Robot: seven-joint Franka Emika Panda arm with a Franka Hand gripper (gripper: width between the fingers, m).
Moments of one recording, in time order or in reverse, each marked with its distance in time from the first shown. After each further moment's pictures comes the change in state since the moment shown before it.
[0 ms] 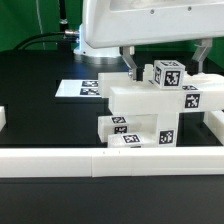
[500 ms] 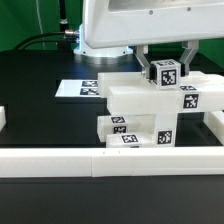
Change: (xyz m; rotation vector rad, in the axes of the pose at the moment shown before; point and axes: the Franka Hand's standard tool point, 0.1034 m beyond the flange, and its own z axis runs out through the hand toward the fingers) arm 0.000 0.000 0.000 0.001 0.000 0.054
